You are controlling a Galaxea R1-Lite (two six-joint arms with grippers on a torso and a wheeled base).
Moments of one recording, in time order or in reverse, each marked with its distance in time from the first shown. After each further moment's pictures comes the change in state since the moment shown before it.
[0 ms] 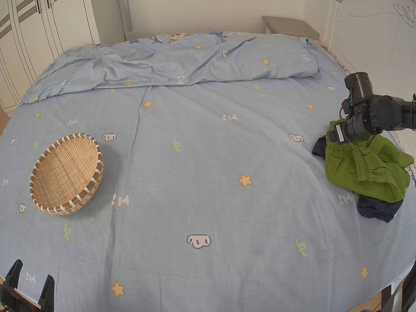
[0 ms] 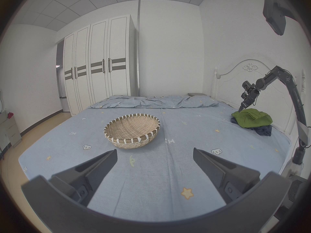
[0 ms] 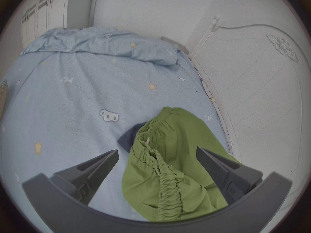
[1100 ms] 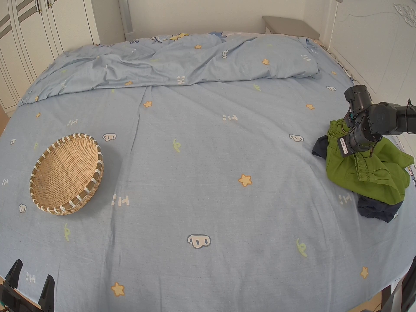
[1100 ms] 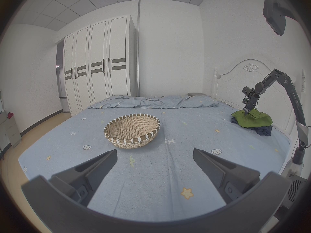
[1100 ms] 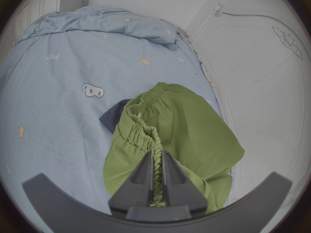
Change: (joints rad) left arm 0.000 0.000 0.000 0.000 0.000 0.000; right arm -0.050 0.049 0.007 0.077 -0.023 -0.003
